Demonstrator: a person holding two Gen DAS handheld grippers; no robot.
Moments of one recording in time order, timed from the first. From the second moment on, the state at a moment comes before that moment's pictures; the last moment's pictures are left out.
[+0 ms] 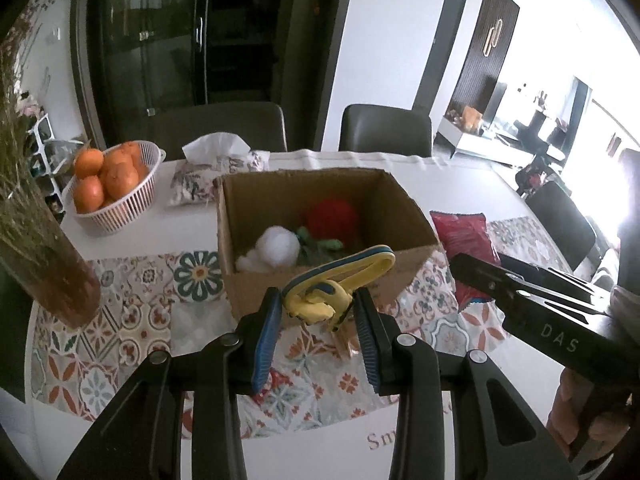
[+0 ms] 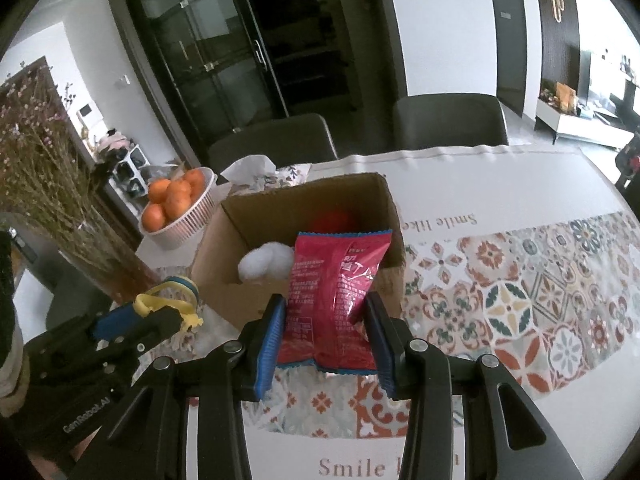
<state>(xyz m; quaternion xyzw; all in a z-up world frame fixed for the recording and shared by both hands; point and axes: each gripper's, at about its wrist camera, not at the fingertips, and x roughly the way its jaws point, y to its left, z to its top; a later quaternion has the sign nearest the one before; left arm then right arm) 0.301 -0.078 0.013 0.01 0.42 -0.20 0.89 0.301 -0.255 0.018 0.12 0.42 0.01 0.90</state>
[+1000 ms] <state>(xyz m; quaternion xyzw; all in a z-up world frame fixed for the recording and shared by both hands) 0.413 -0.113 -0.023 0.02 0.44 -0.19 0.88 0.389 -0.271 -0.012 0.11 0.44 0.00 0.89</state>
